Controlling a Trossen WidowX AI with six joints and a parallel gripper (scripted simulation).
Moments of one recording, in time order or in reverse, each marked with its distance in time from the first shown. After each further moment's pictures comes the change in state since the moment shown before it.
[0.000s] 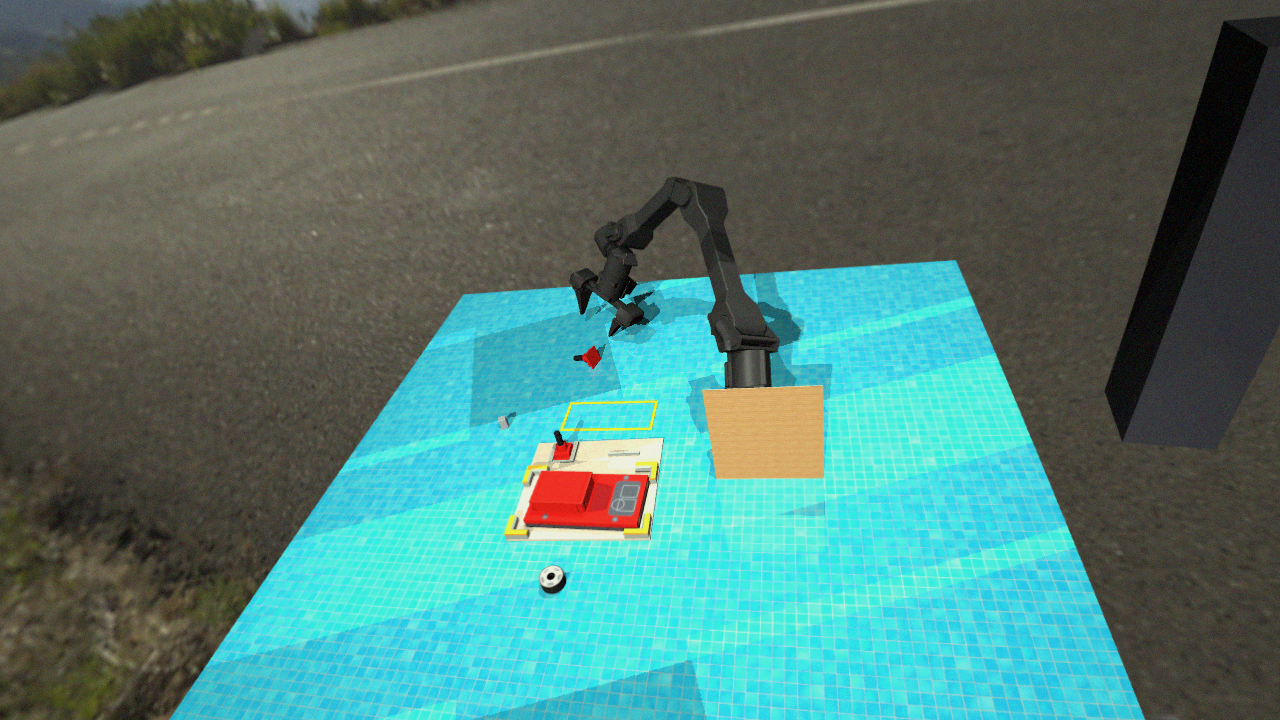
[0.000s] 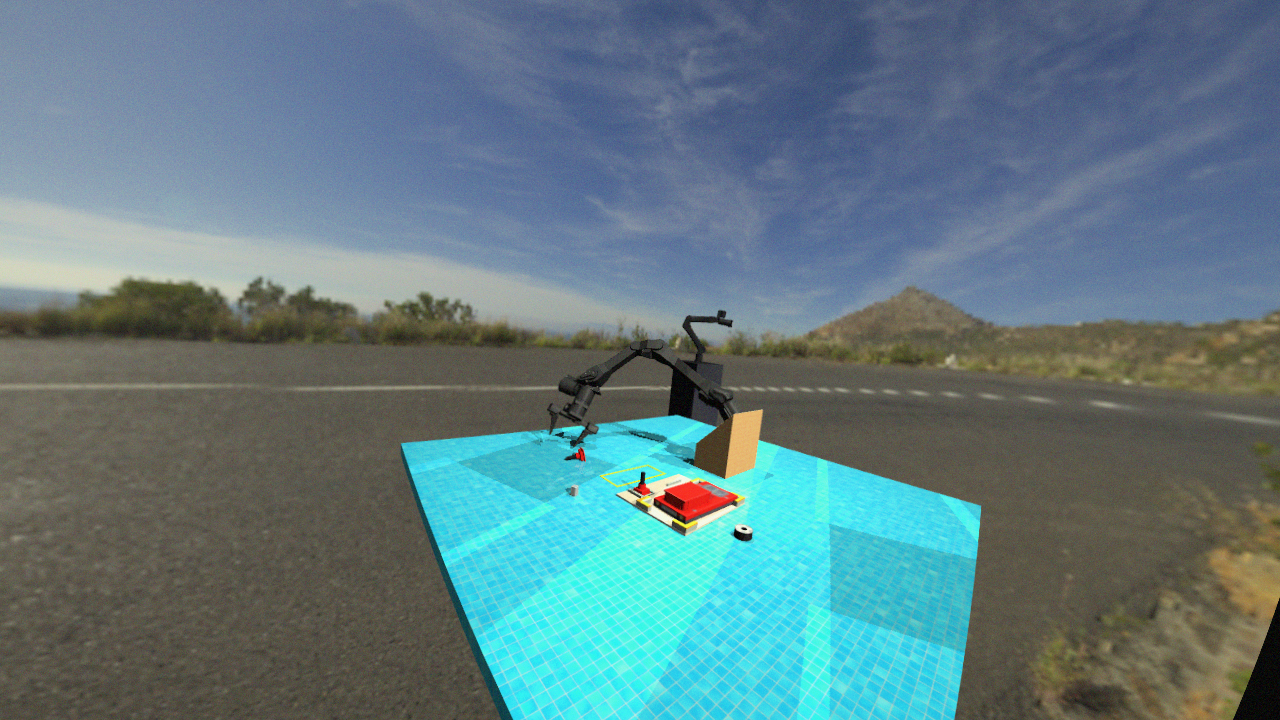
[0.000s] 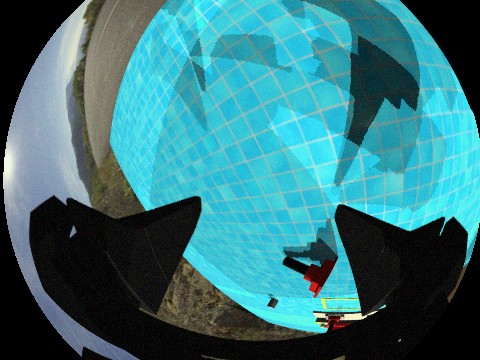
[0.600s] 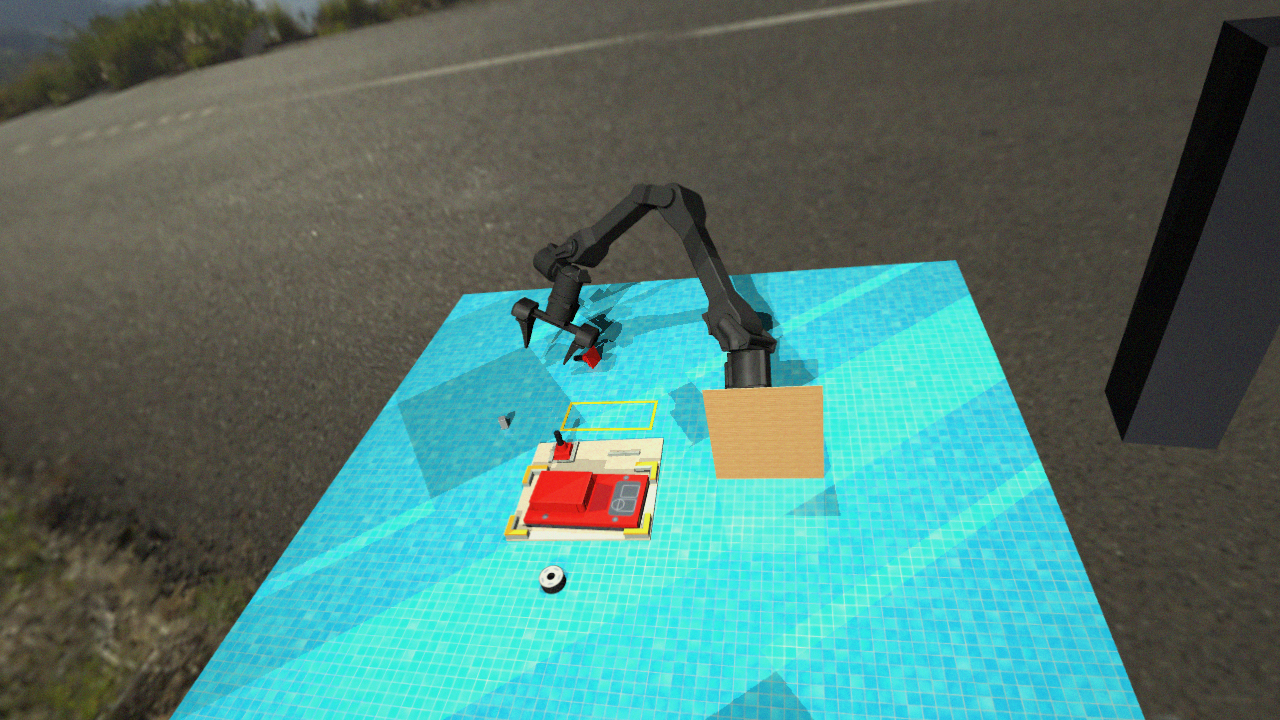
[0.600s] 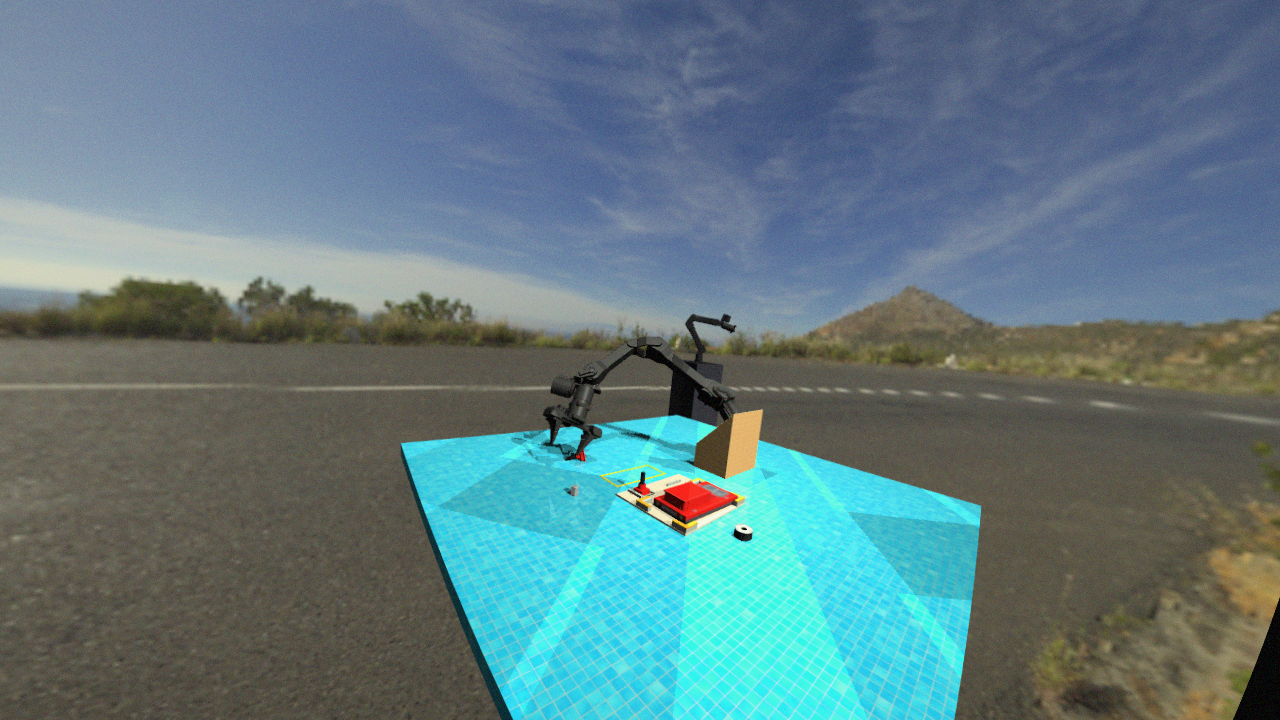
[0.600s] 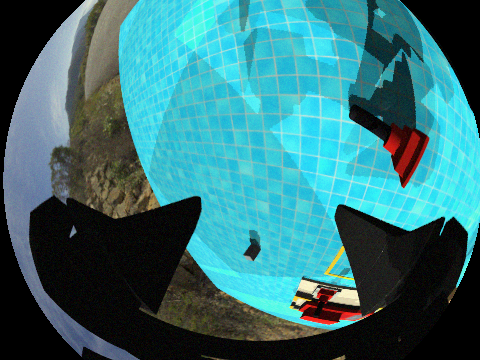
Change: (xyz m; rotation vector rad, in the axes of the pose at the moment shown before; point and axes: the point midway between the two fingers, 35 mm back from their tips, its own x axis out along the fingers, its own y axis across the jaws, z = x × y) arm 0.024 -0.001 -0.165 -0.347 0.195 -0.087
